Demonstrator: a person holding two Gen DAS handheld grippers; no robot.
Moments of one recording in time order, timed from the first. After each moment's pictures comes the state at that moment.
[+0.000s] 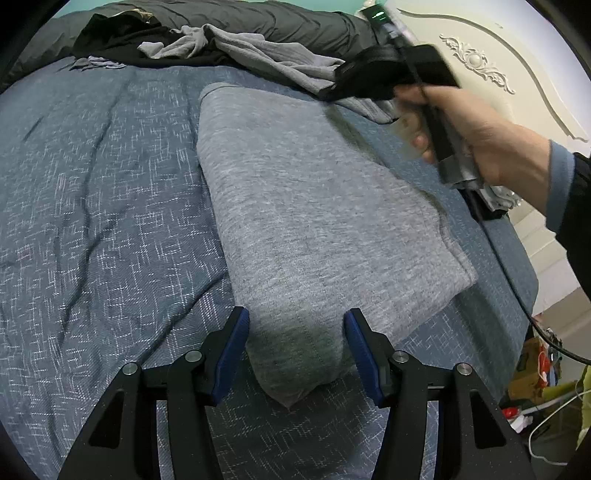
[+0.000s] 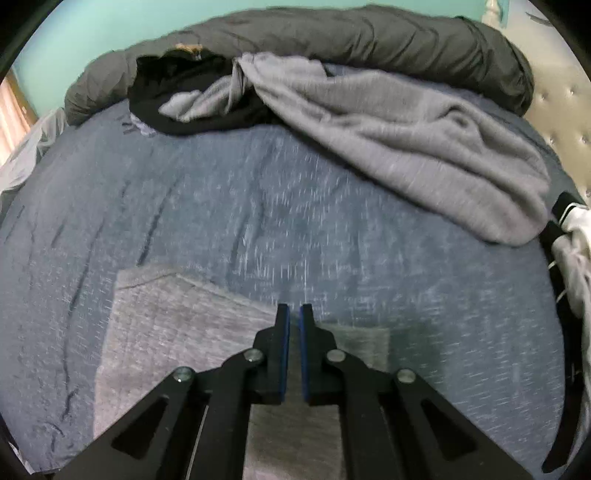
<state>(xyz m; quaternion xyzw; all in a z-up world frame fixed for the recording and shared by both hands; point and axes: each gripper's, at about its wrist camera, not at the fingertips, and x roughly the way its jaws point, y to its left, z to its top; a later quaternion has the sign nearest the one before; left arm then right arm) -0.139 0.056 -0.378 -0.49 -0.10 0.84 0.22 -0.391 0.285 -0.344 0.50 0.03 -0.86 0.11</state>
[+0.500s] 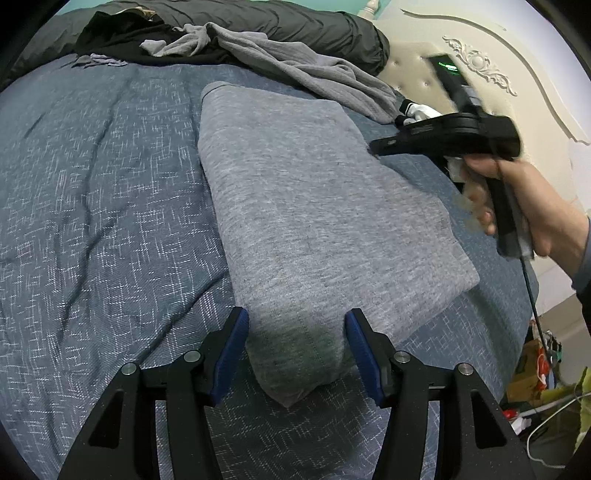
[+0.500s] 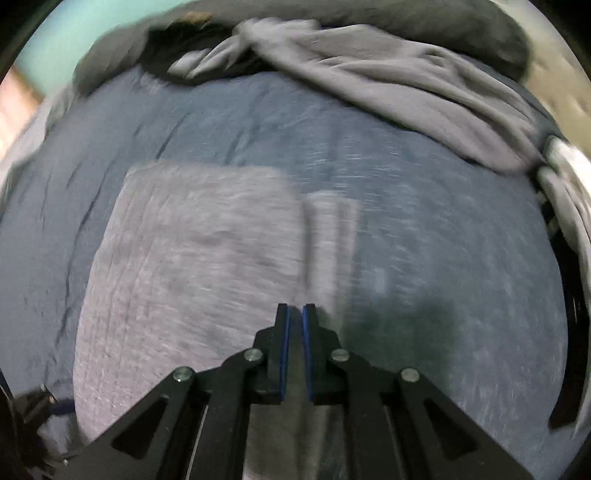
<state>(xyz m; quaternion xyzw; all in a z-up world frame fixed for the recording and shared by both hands) -0.140 0.058 -0.378 -0.49 -0.10 0.84 0.22 -0.326 0.342 -0.363 0.55 0.01 -0.83 0.13</state>
